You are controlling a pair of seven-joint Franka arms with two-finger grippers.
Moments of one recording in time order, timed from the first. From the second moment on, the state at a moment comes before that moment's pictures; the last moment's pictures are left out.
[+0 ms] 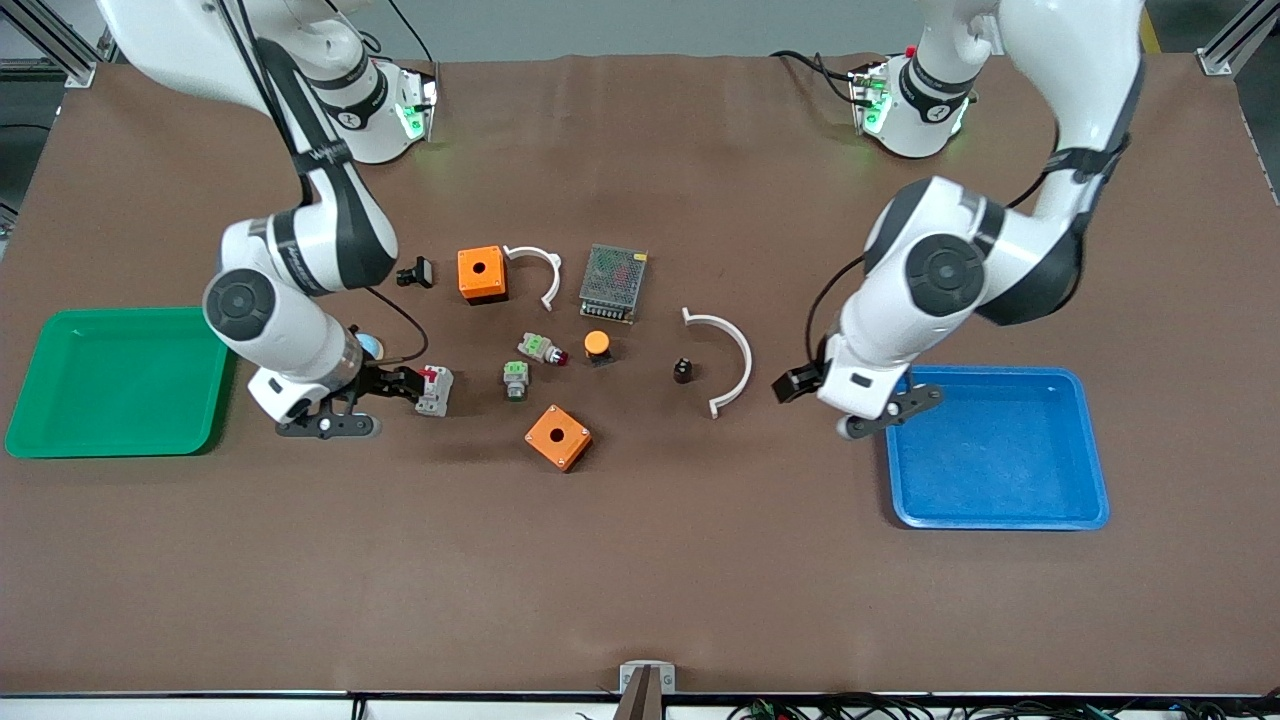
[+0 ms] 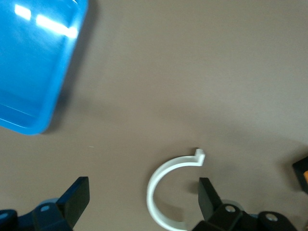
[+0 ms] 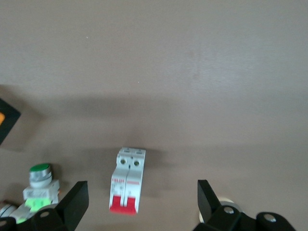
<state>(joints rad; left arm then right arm) -0.16 0.44 -0.36 -1.68 0.06 2.11 -0.93 0.26 0.36 -0.01 -1.96 0.02 2.31 0.22</state>
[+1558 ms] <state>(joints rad) -0.38 0.73 -0.35 -1.66 0.13 2.38 -1.27 0.31 0.46 -0.02 -1.97 0.02 2.27 0.29</state>
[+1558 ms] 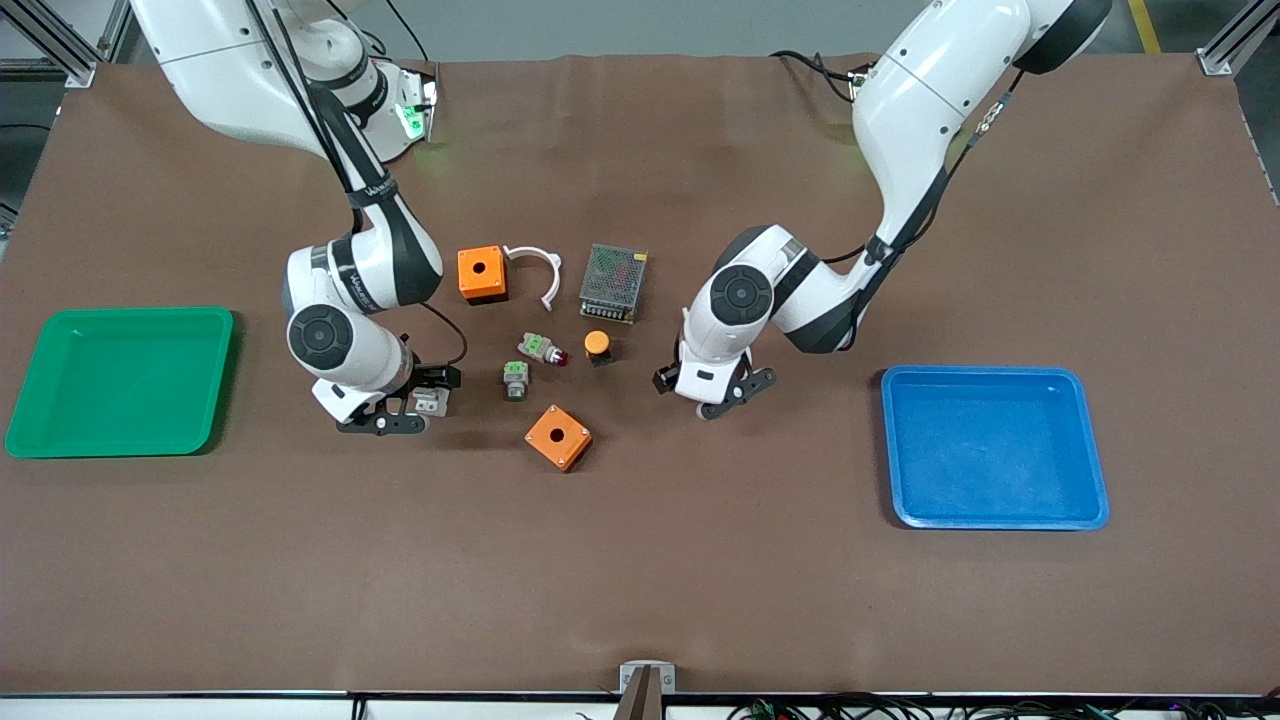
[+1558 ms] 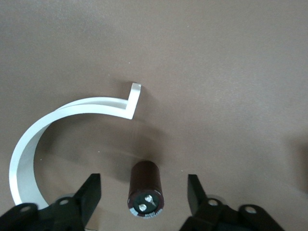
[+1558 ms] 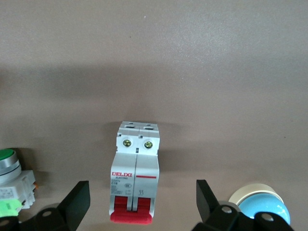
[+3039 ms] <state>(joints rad) -0.36 0.68 -0.31 -1.60 0.14 2.33 -1.30 0.21 0.37 -0.04 -1.91 0.02 2.14 0.27</state>
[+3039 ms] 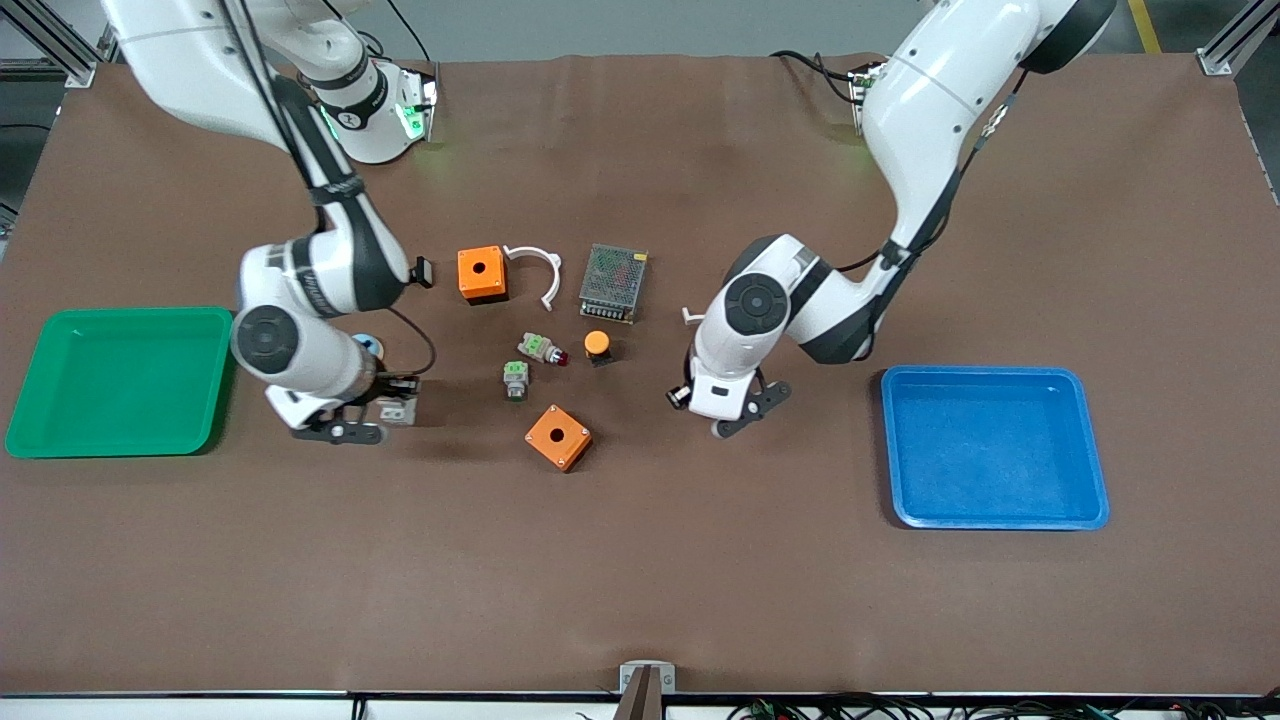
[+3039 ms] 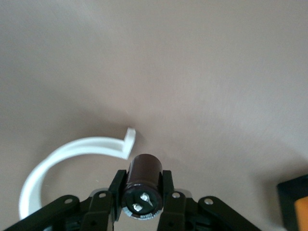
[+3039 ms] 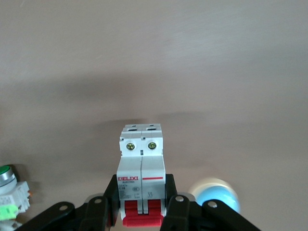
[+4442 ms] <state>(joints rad) 0.18 0.63 -0.30 -1.65 0.29 2.13 -0.51 -0.55 0.55 -0.05 -1.70 -0.08 2.21 -0.49</state>
